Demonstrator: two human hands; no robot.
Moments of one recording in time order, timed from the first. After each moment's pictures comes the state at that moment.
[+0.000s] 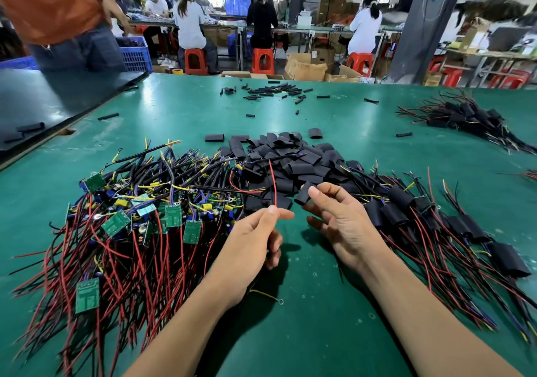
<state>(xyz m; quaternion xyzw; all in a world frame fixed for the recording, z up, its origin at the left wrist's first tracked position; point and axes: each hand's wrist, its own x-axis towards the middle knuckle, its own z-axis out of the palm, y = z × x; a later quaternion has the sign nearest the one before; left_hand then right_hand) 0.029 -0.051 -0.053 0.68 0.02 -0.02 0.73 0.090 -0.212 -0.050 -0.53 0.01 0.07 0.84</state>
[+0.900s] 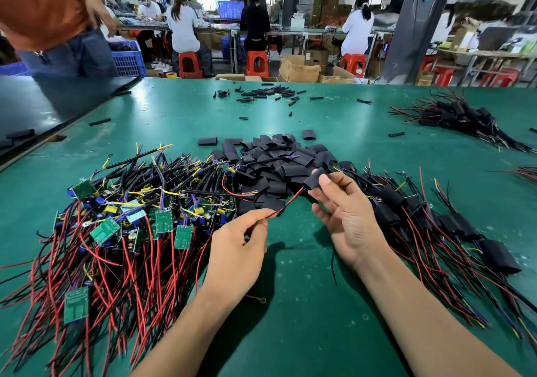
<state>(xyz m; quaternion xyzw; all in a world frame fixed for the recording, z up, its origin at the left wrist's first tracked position) 0.032 -0.051 -0.060 0.78 0.04 0.14 0.60 0.096 -0.218 -0.042 -0.47 0.00 -0.01 0.88</state>
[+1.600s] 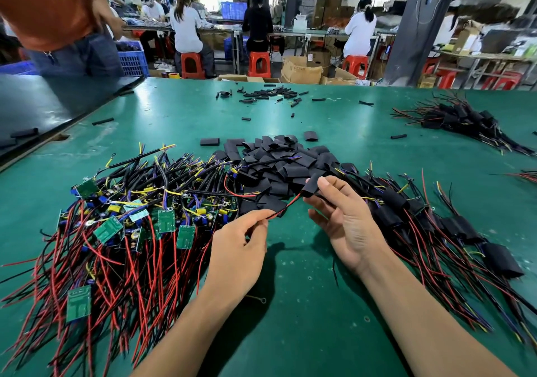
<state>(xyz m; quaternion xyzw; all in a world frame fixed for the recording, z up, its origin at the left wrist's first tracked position) 0.029 -0.050 -0.055 0.79 0.05 0.14 0.59 0.089 -0.217 -0.039 -0.48 -0.02 0.03 0.88</state>
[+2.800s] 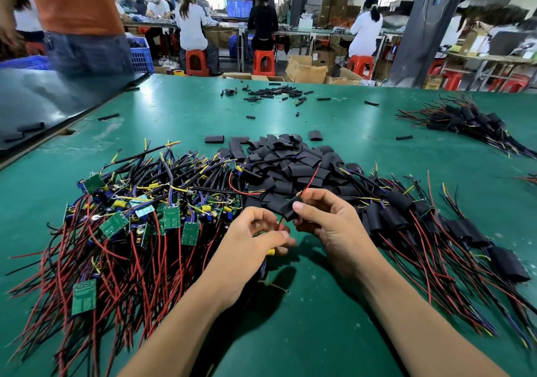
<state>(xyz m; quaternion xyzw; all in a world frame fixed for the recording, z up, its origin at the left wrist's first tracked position) 0.030 -0.046 -0.050 0.66 0.04 0.00 0.75 0.081 -0.204 -0.052 -0.57 -0.09 0.07 0.81</state>
